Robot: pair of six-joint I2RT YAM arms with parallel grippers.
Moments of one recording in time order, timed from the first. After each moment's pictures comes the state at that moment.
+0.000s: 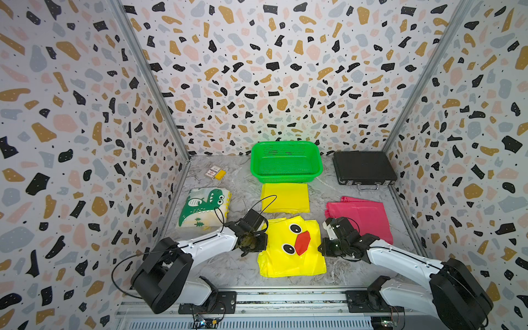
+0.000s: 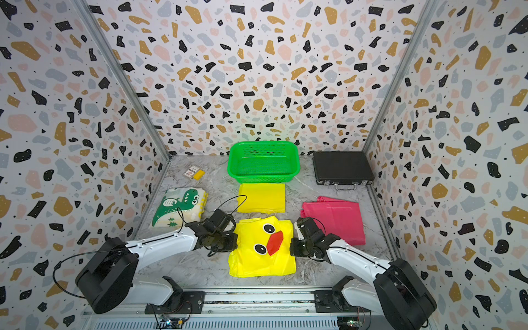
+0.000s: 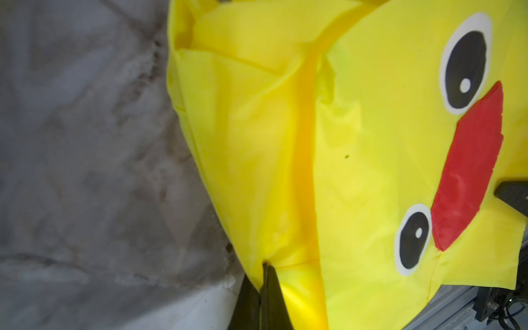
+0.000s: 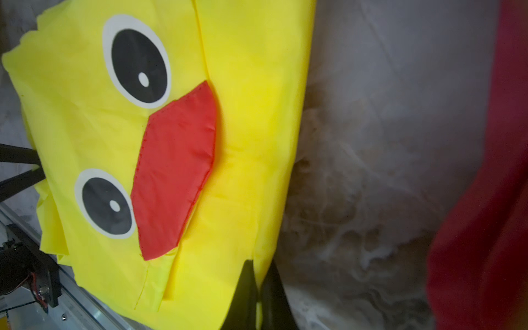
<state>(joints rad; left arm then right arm) -0.64 1.37 0.65 -0.47 0.23 -0.59 0.62 1.14 0.45 -0.35 -0.26 0.61</state>
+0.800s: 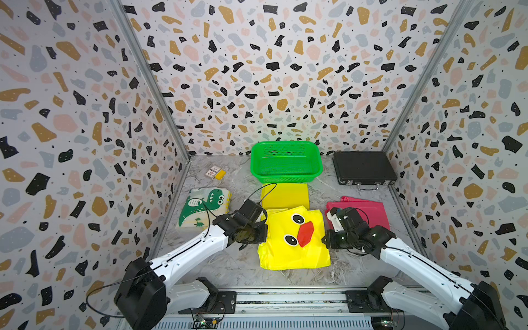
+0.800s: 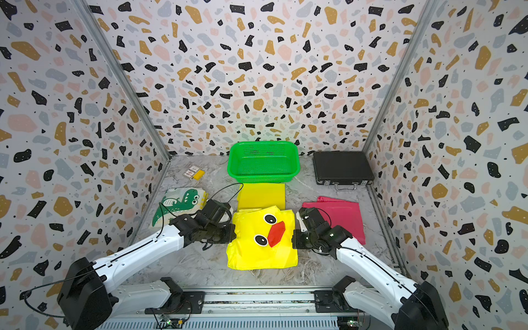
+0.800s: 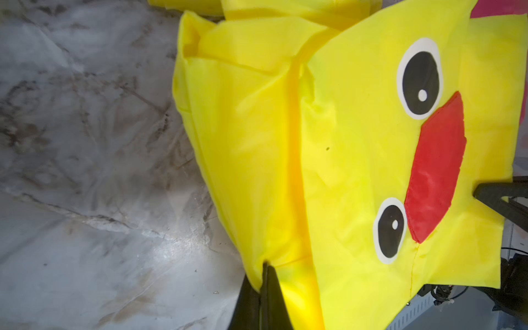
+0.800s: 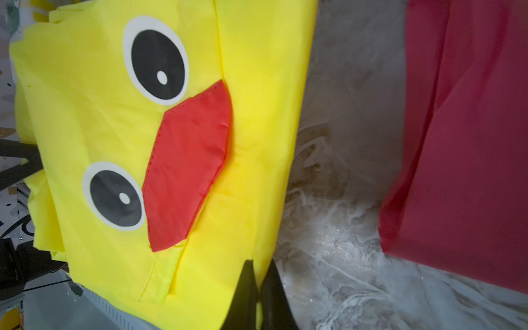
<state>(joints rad) -0.66 1.22 0.85 -0.71 0.17 -0.61 0.62 1.01 0.71 -0.69 -0.20 0.57</state>
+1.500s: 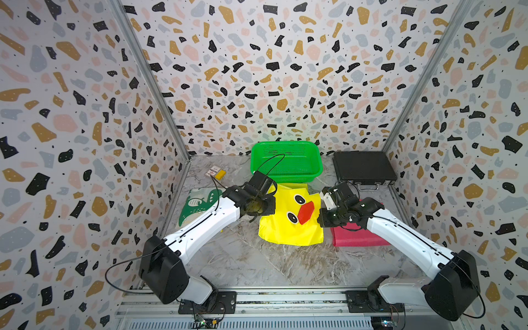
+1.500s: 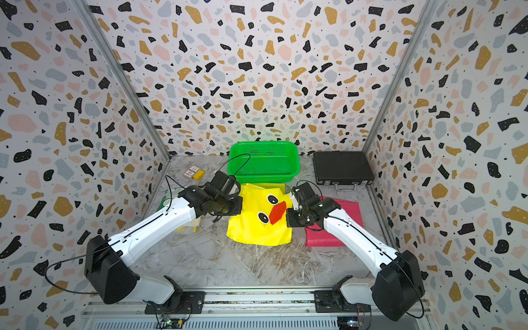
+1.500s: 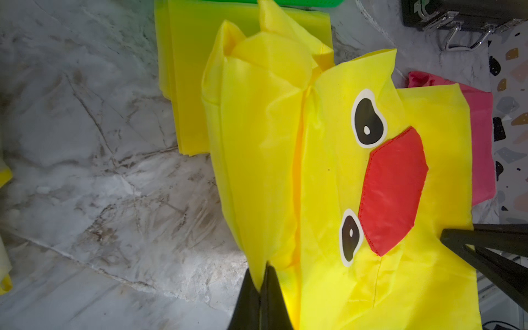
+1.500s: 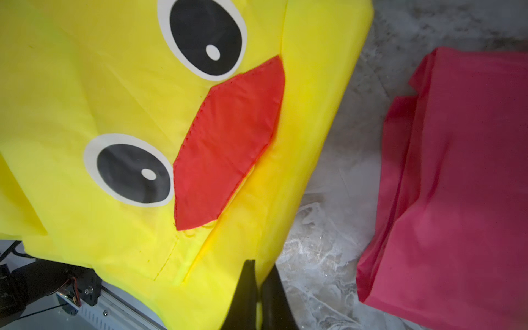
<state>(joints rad) -0.62 1.47 1.29 -0.83 0.05 -0.55 0.54 1.30 1.06 -0.80 -0.20 0.42</state>
